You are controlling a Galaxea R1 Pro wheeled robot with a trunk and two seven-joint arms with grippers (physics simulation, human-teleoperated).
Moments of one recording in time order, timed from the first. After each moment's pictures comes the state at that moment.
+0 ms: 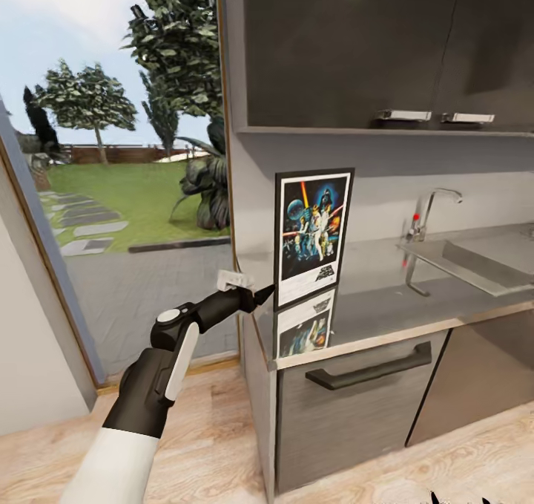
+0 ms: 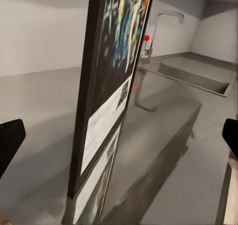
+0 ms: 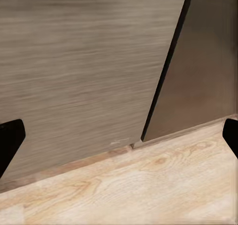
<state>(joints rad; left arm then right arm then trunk) -0.62 -0.15 -0.10 -1.35 0.11 0.48 -0.51 0.06 -0.16 -0.35 -0.76 -0.01 -0.52 0.22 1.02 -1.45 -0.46</state>
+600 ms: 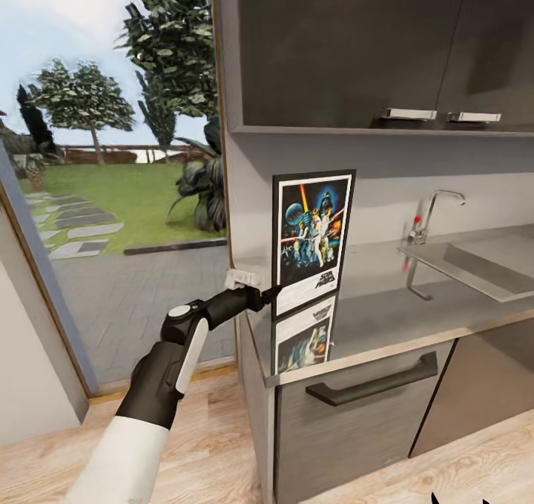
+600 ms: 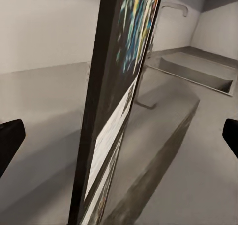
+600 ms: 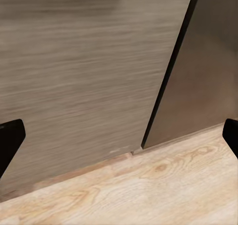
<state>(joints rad) -0.66 -0.17 -0.11 -1.27 0.09 0.48 -0.50 0.06 -0.16 -0.35 -0.76 -0.01 -0.52 0.22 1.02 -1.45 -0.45</state>
